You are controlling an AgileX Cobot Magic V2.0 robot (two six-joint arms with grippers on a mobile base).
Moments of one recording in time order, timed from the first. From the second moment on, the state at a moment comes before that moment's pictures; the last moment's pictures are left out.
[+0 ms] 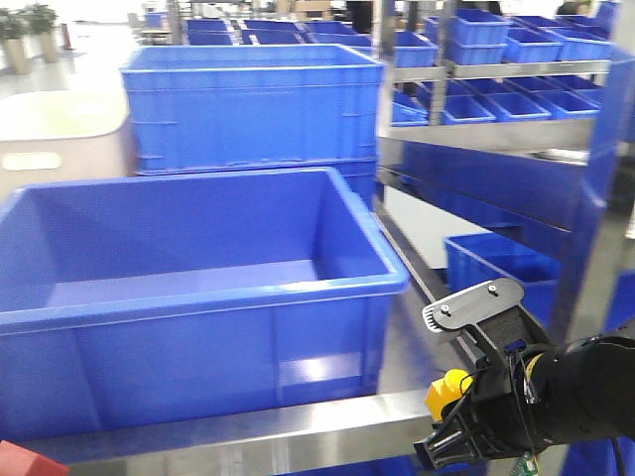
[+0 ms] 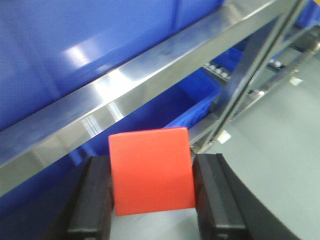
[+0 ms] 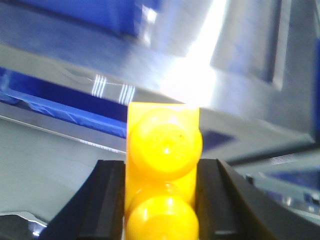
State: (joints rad) left arm -0.24 0.80 -0.81 -0.33 0.84 0.33; right arm 0.42 1.38 -1.06 -0.13 0.70 0.03
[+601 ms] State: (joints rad) left arm -0.24 0.80 -0.81 -0.33 0.84 0.33; right arm 0.42 1.38 -1.06 -0.13 0.70 0.03
